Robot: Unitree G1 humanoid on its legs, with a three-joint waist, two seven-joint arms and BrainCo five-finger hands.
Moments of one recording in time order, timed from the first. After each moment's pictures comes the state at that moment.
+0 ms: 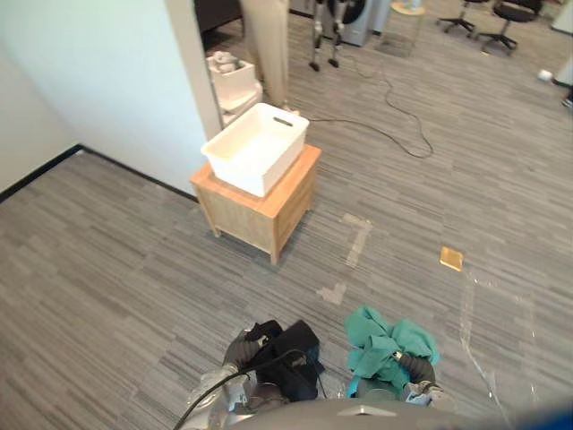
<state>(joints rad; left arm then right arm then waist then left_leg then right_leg) 0.14 0.14 -0.10 0.85 -0.42 -0.26 -0.40 0.18 -0.02 -0.11 0.89 0.42 -0.29 0.22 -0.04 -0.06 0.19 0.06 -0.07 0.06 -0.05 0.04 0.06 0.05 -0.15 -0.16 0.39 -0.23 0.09</state>
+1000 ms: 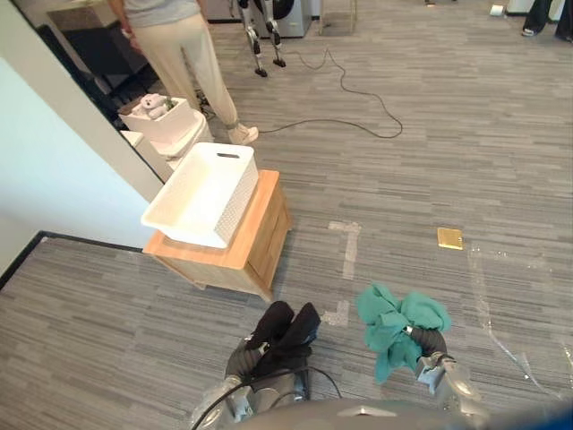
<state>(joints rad) 0.22 0.05 0.01 0.85 -0.38 -0.34 -0.43 0.04 -0.10 -0.11 0.95 0.35 -0.28 0.30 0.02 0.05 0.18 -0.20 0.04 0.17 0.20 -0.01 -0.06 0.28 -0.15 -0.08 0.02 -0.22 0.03</state>
